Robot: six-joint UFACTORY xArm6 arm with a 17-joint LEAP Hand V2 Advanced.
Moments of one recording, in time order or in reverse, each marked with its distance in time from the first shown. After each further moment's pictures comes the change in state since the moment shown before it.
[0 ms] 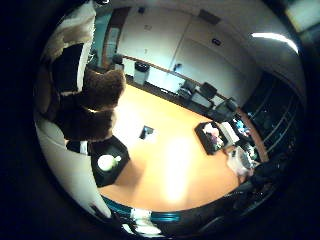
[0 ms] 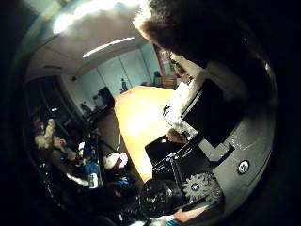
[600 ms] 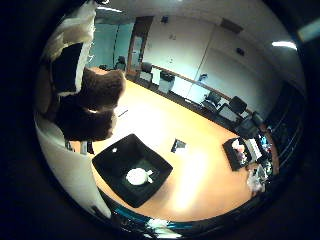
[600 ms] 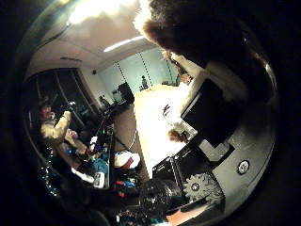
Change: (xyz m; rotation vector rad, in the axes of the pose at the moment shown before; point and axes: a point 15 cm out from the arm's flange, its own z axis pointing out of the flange) arm -0.064 -0.006 0.074 -0.025 -0.126 -0.050
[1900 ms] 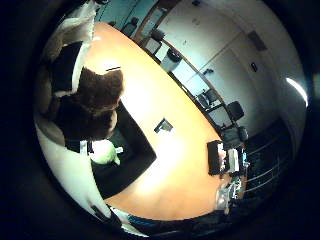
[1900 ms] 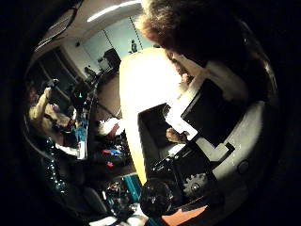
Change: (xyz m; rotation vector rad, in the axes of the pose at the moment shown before) arm 0.048 0.150 0.118 -0.389 0.099 -0.206
